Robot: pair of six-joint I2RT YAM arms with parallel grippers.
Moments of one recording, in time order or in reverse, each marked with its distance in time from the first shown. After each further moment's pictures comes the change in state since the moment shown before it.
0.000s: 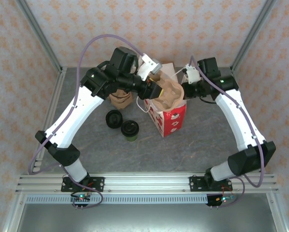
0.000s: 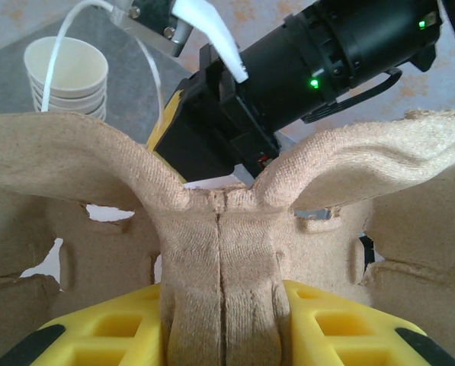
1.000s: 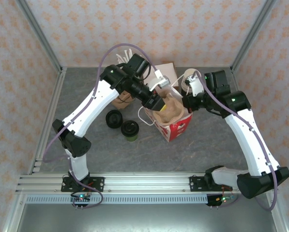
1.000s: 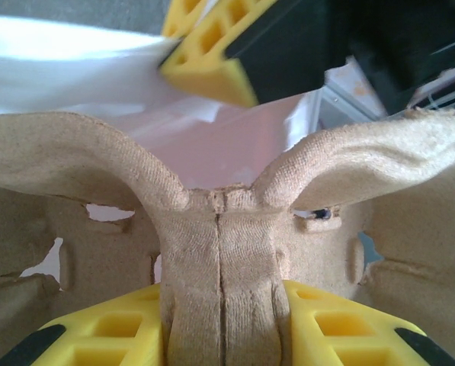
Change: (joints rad) left arm 0.013 0.175 0.039 -0.235 0.216 0.204; right arm 0.052 -0.229 -0.130 -0.010 0.018 -0.143
